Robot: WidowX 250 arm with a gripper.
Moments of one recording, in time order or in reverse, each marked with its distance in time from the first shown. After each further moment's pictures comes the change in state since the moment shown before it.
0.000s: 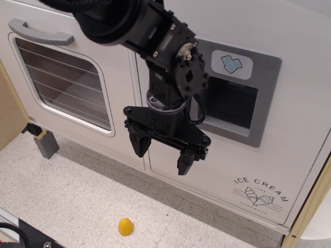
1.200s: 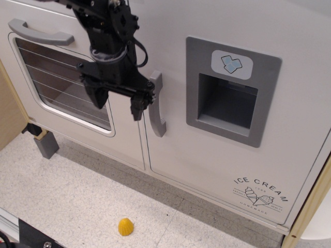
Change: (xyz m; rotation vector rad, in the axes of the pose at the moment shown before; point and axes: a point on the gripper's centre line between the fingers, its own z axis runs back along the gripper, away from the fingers) arm 0.050 0.078 0.003 -0.004 -0.109 0.044
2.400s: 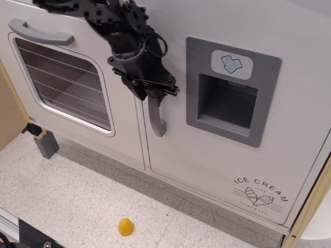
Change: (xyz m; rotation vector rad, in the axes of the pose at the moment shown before) arm 0.029 -0.017 -0.012 -0.138 -0.176 -0.110
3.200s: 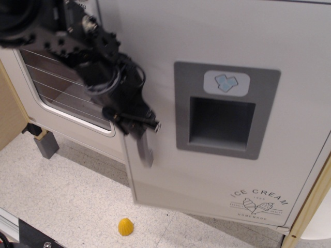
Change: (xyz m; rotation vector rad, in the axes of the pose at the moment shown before) arm -0.064 -0.016 0.028 -0.052 0.052 -0.053
